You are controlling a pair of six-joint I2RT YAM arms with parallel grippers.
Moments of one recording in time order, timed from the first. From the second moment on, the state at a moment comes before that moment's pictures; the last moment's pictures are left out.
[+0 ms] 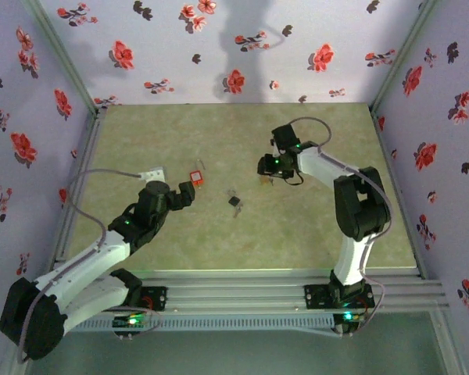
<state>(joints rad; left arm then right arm) -0.62 0.94 0.54 -0.14 -0.38 -0.57 0.43 1.86 1.31 -0.53 -0.18 0.45</state>
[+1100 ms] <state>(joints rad) -0.62 0.87 0.52 -0.14 -0.42 -0.57 0.79 1.94 1.33 -0.57 -0.05 0.20</state>
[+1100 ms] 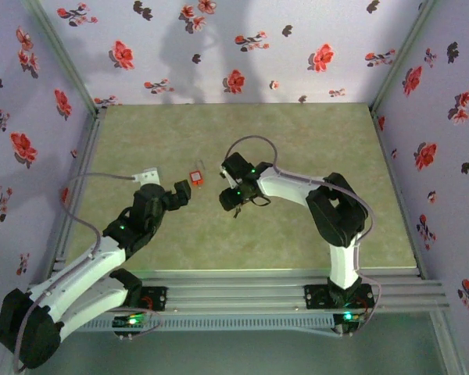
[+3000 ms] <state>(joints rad) -0.62 0.86 0.51 -0.14 -0.44 -0.57 0.79 2.00 1.35 -0.56 -0.03 0.16</state>
